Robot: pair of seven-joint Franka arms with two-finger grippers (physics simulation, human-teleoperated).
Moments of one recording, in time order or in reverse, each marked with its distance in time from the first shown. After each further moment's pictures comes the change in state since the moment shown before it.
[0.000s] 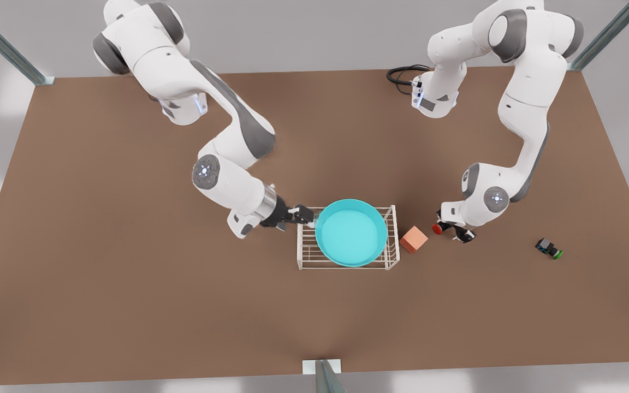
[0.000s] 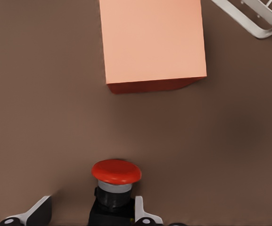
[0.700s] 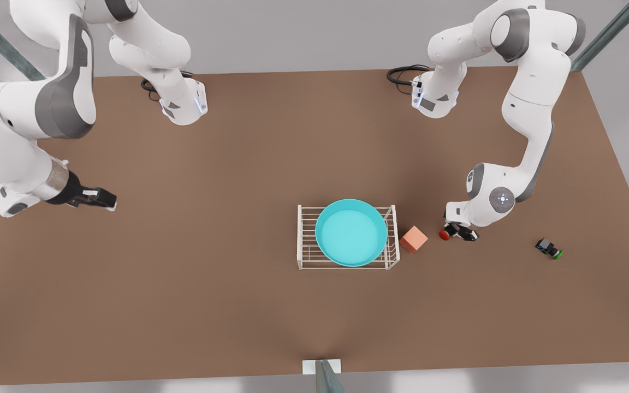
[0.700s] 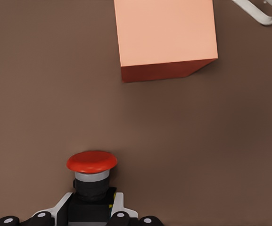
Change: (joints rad) left arm 0.022 -0.005 -0.001 0.008 0.008 -0.017 0.034; right arm -0.428 -0.296 -0.113 -0.013 -0.358 -0.648 -0.363
